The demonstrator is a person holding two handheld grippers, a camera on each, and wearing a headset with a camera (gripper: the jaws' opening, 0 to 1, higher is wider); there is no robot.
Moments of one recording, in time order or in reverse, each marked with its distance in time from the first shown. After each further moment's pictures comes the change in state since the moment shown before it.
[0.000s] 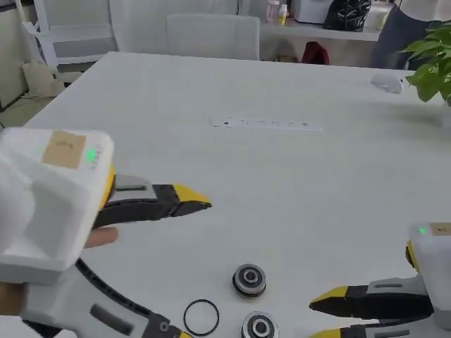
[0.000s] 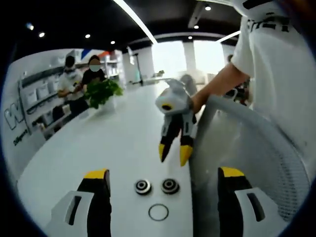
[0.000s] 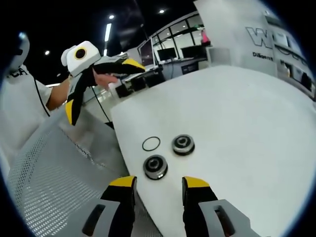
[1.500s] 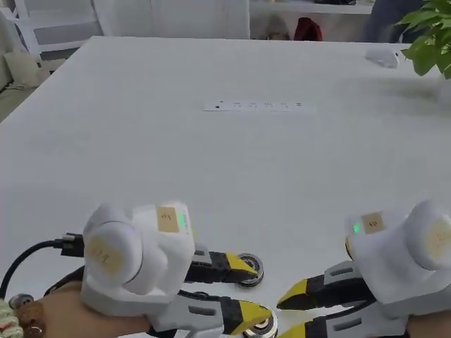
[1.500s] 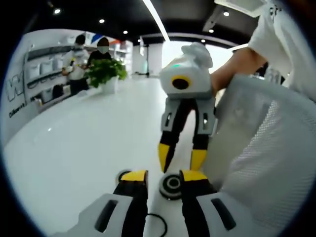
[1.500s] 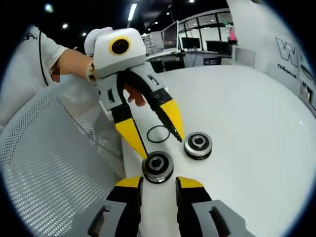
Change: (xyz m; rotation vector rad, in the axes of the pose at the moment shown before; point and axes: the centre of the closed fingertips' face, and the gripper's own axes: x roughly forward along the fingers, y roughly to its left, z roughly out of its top) left arm 0.080 0.006 -0.071 -0.169 0.023 0.001; right arm 0.043 0.002 -0.015 -0.199 0.147 0.076
